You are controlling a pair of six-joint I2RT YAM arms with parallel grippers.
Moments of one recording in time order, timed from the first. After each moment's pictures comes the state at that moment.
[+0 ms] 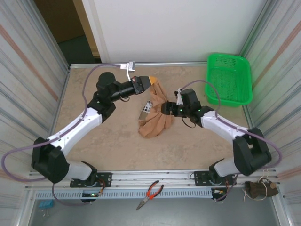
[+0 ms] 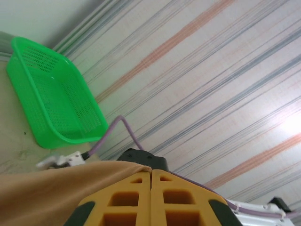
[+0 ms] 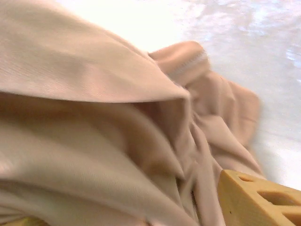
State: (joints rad) left arm -0.55 1.34 1.13 0.30 0.62 -0.95; right arm 0.51 1.37 0.87 -0.23 -0.23 0.55
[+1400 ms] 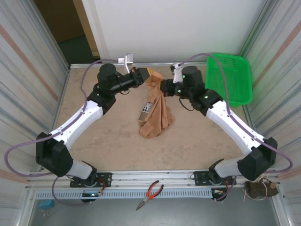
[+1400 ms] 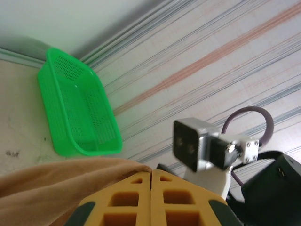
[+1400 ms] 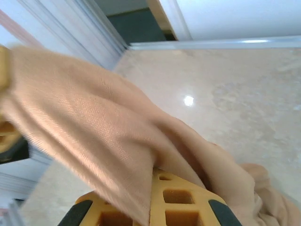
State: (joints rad) left arm -0.49 1.45 1.25 0.22 0.58 -1.00; right arm 0.54 1.35 1.32 -0.35 -0.26 0.47
